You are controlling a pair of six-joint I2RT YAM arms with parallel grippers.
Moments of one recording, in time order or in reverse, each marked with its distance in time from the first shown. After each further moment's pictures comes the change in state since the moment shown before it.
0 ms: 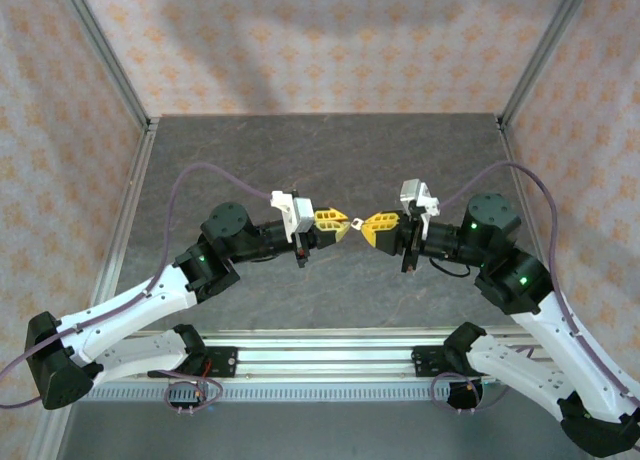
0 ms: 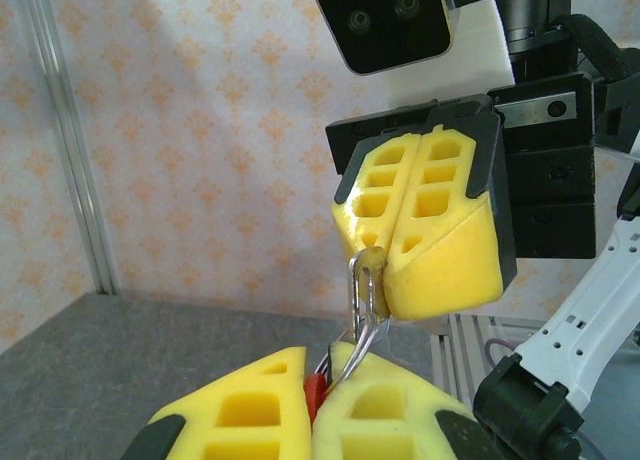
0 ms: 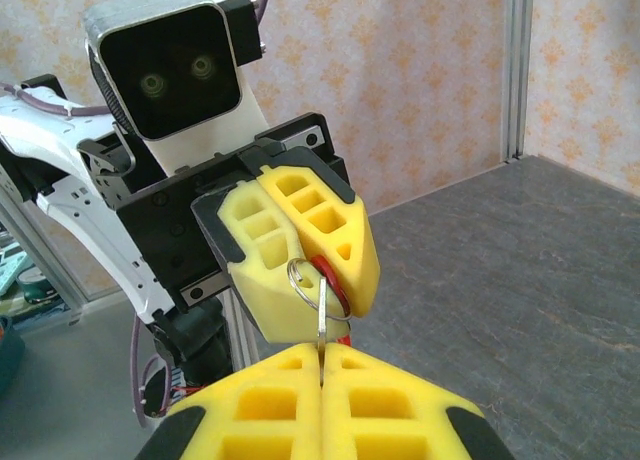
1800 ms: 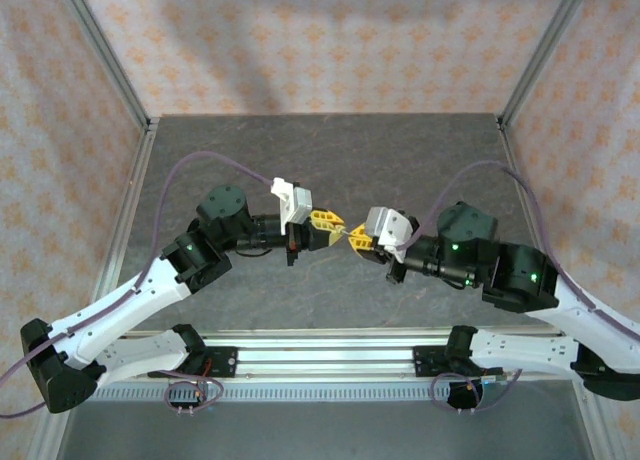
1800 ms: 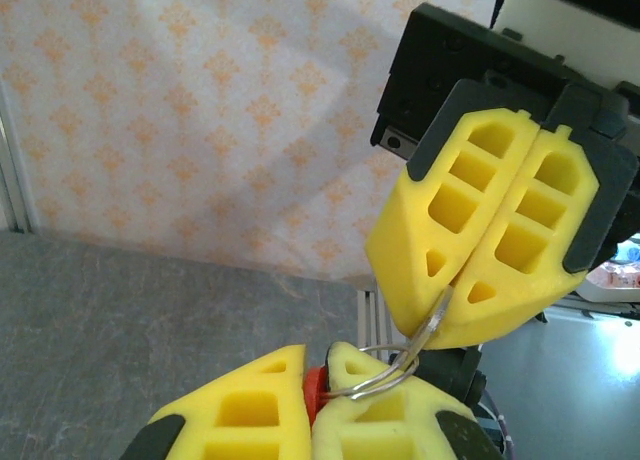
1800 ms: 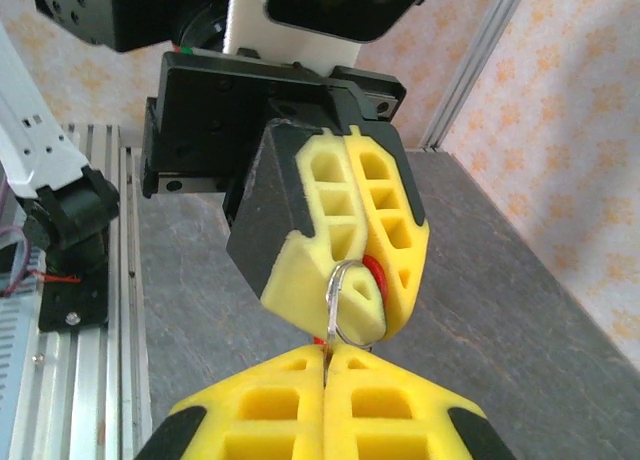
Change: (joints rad) left arm 0.069 0.014 0.123 -0.249 0.190 -0.085; right arm 0.490 0.142 0.240 -0.278 0.627 -0.407
